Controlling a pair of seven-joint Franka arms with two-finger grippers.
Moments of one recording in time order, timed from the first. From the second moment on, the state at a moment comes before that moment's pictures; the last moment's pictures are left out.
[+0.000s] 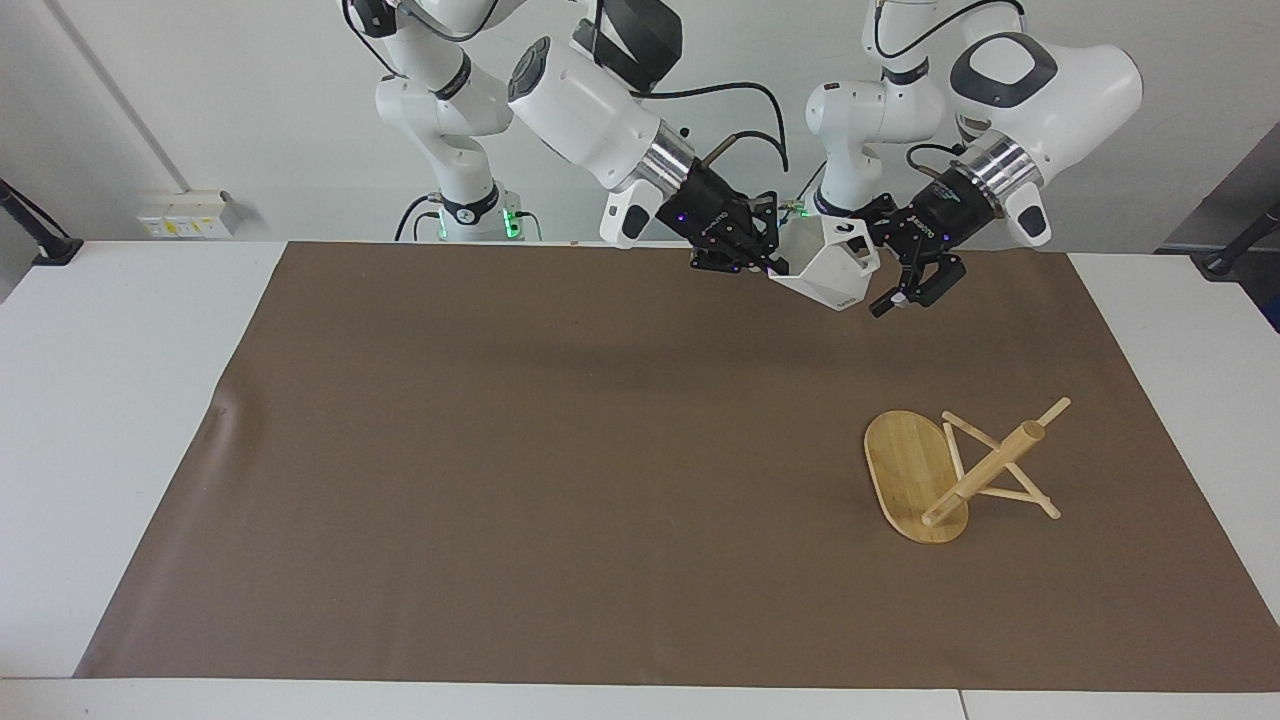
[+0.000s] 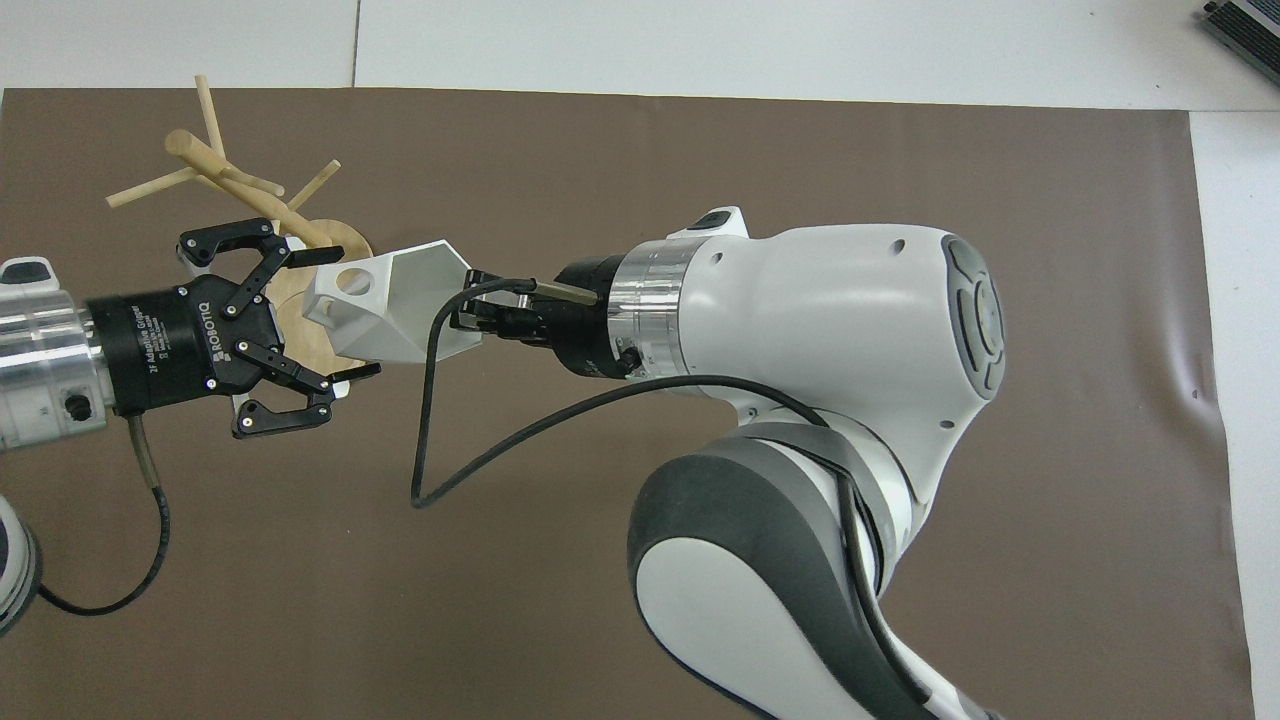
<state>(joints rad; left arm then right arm) -0.12 -0.25 -0.04 -2.12 -1.00 2.16 -1.45 -0.07 0.25 0.77 -1.62 0.61 2.40 0.45</state>
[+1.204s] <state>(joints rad) -0.15 -0.24 -0.04 -2.11 -1.00 2.16 -1.40 -0.07 0.25 0.77 -1.62 0.61 2.41 0.45</state>
